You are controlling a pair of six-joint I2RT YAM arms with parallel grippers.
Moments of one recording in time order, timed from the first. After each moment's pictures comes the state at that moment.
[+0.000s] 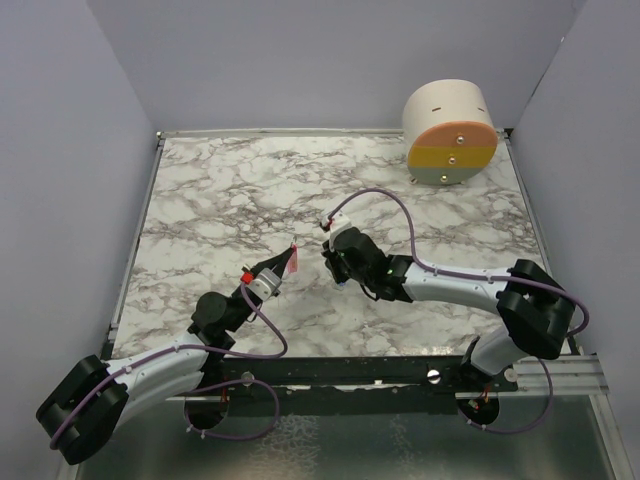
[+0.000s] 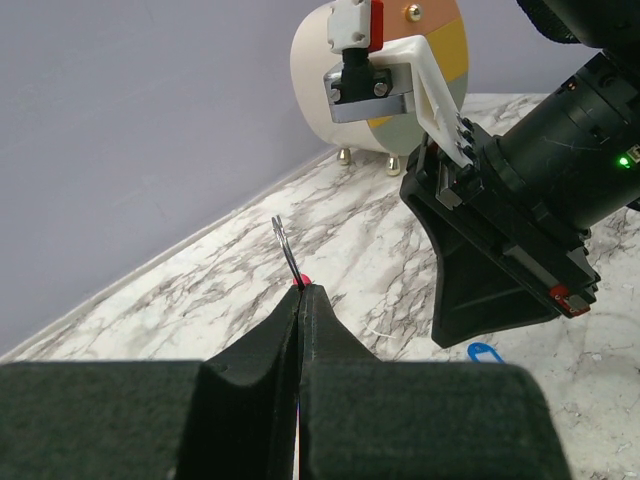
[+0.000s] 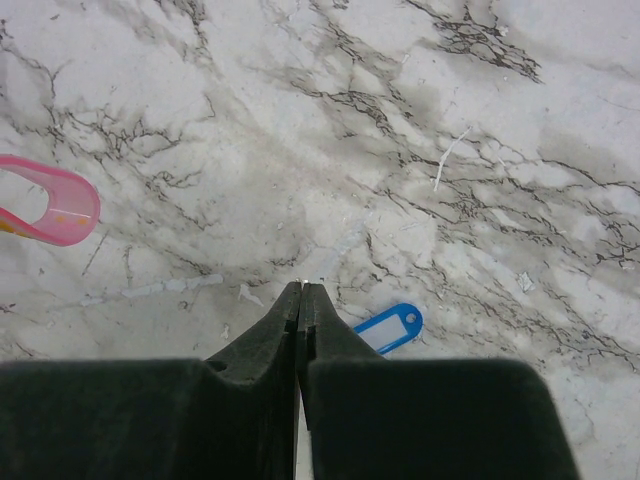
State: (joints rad) left arm -0.75 0.81 0.02 1.06 0.01 0.31; right arm 0.99 1.54 0.87 0.05 0.26 0.24
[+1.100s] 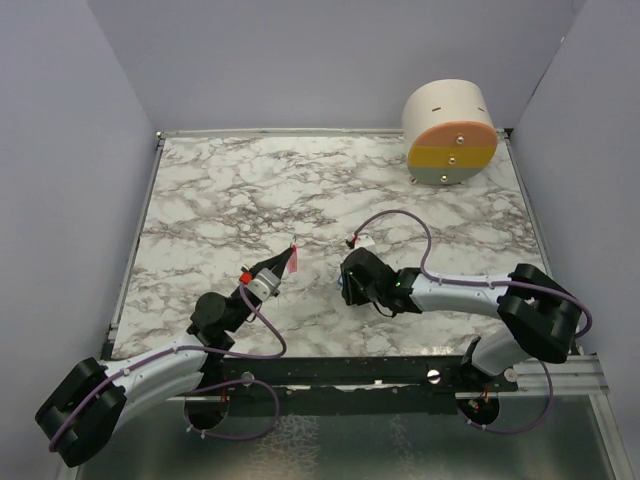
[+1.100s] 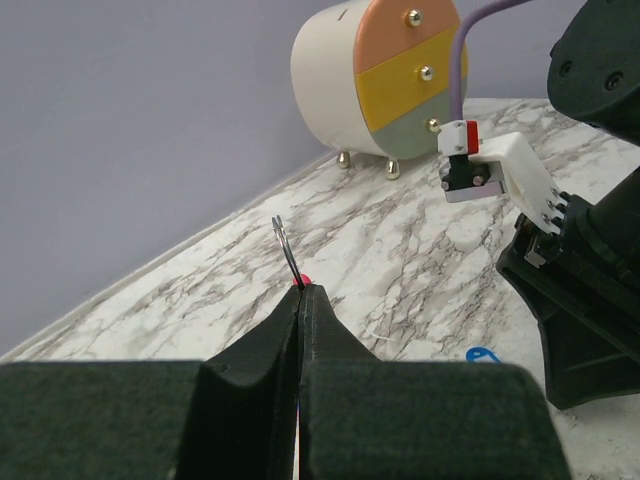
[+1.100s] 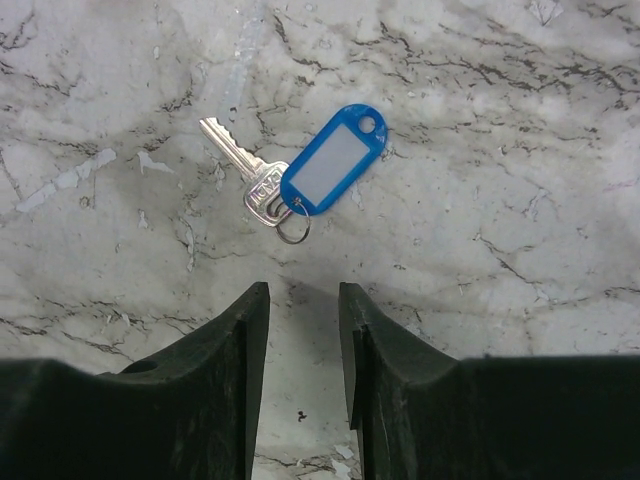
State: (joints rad) left arm -0.75 0.79 0.02 1.04 0.01 0.30; right arm 0.99 1.50 0.73 -0.12 0.27 0.59
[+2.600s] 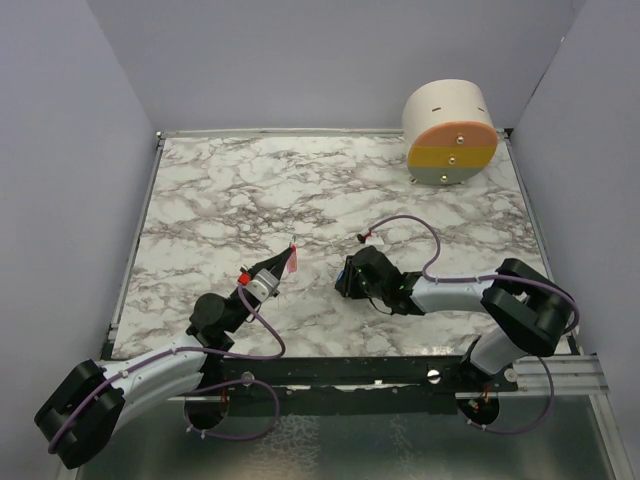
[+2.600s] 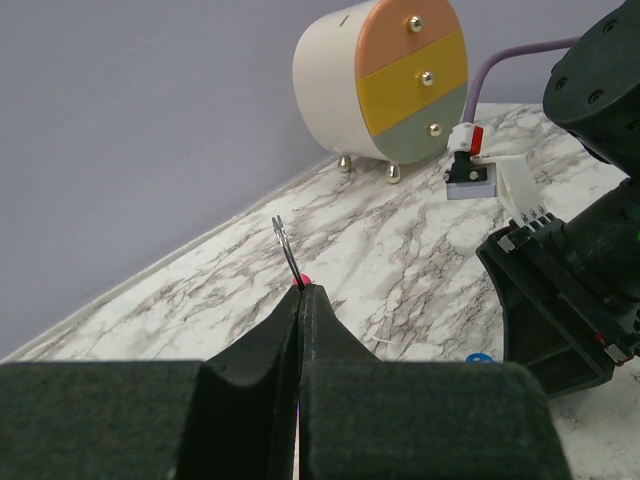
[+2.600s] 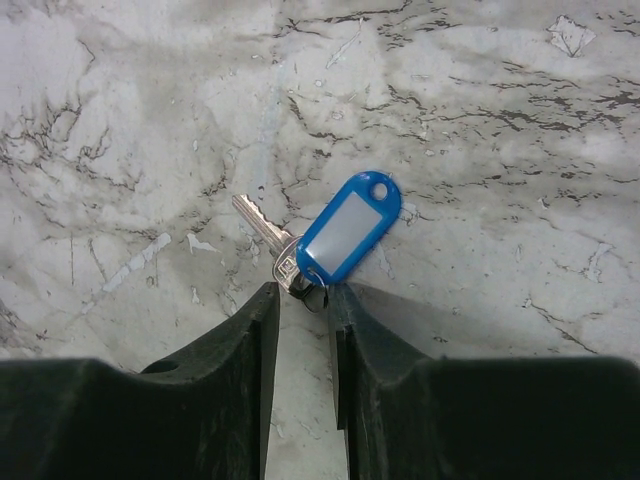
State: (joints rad) left arm -0.75 0.78 0.02 1.04 0.01 0.30; right arm 0.92 1.56 0.61 0.22 0.18 0.77
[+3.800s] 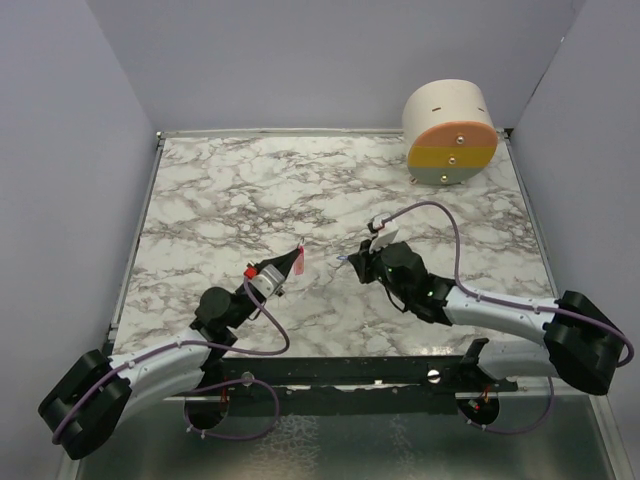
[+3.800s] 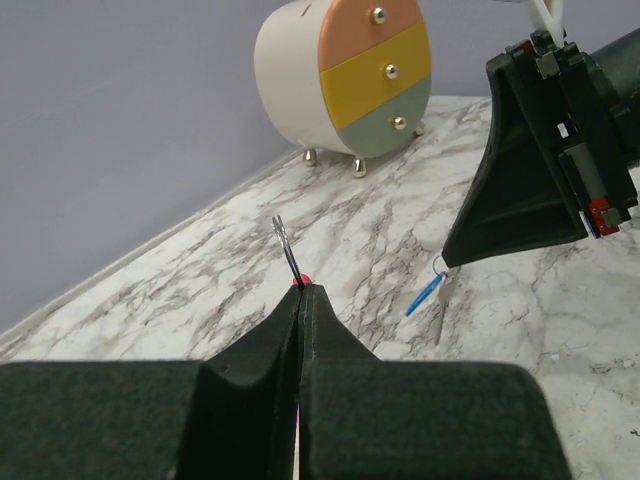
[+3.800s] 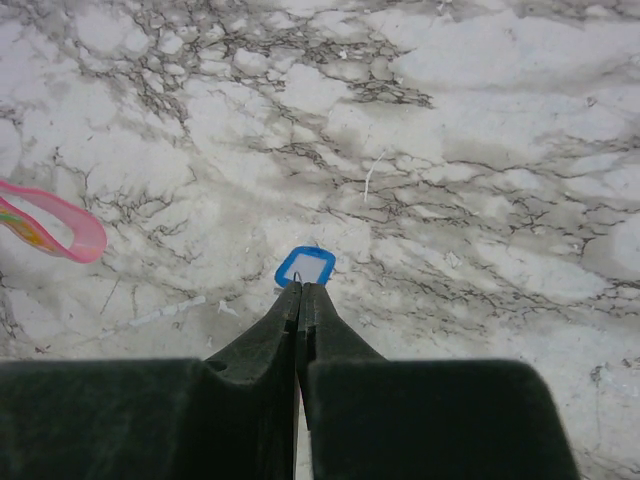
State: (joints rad) left arm -0.75 0.85 0.05 1.04 0.07 0.26; right arm 0.92 1.25 0.55 0.33 0.30 0.35
